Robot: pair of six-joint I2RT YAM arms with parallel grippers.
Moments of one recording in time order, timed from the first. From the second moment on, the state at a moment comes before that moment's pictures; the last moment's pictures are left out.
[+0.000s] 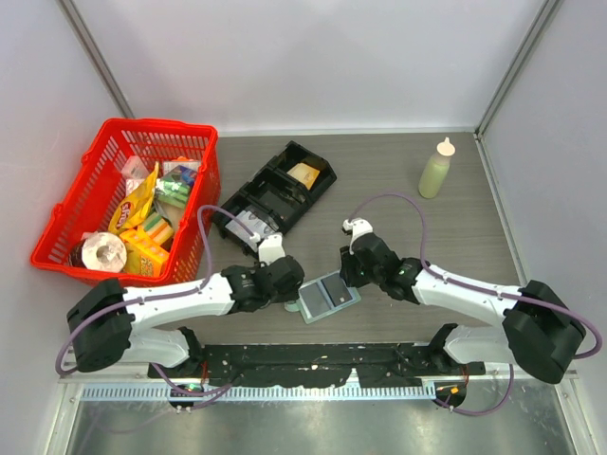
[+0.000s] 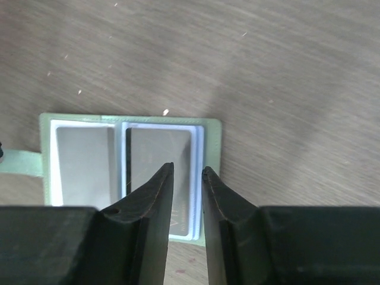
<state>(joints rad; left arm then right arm) -1.09 1.28 0.69 -0.45 -0.43 -1.05 0.83 1.23 0.59 -0.15 0.17 0.38</state>
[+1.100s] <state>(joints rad) -1.12 1.54 0.61 0.18 -0.34 -1.37 0.65 1.23 0.31 0.25 -0.21 0.68</state>
